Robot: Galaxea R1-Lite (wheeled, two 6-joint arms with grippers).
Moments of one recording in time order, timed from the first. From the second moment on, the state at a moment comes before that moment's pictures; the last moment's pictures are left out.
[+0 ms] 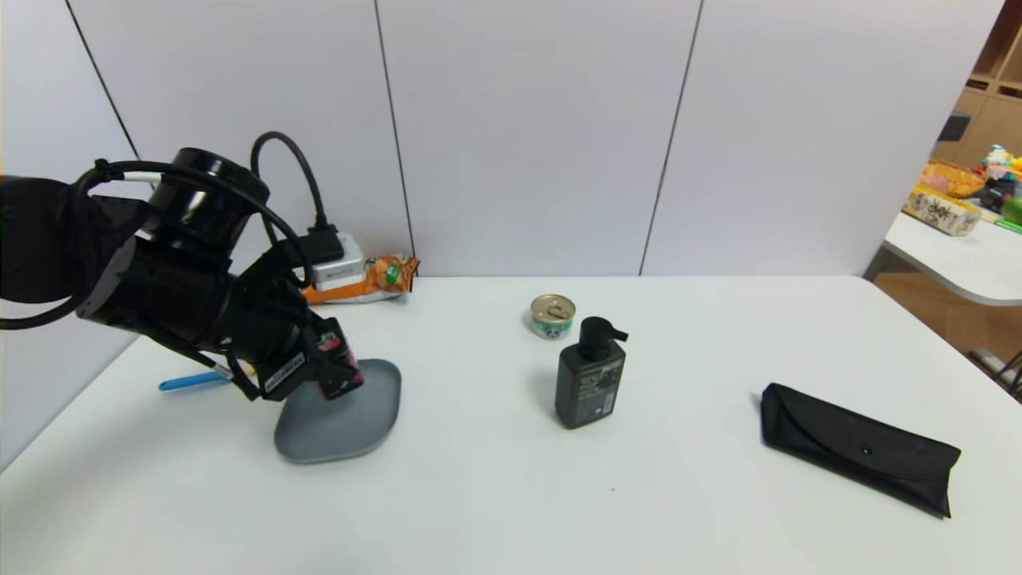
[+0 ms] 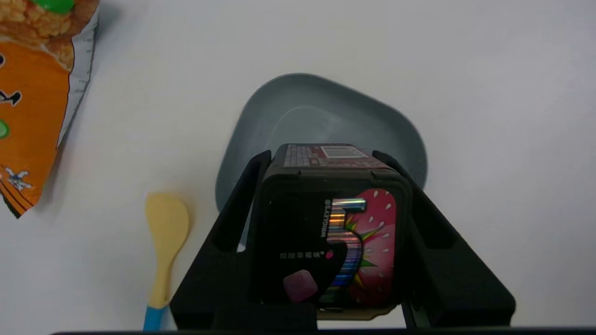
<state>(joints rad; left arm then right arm) -0.25 1.67 -1.26 0.45 -0.27 0.72 0.00 0.00 0.00 0.00 -0.02 0.02</state>
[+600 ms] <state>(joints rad) -0.21 1.77 -1.22 0.45 -0.31 0.71 0.00 0.00 0.00 0.00 -0.02 0.02</state>
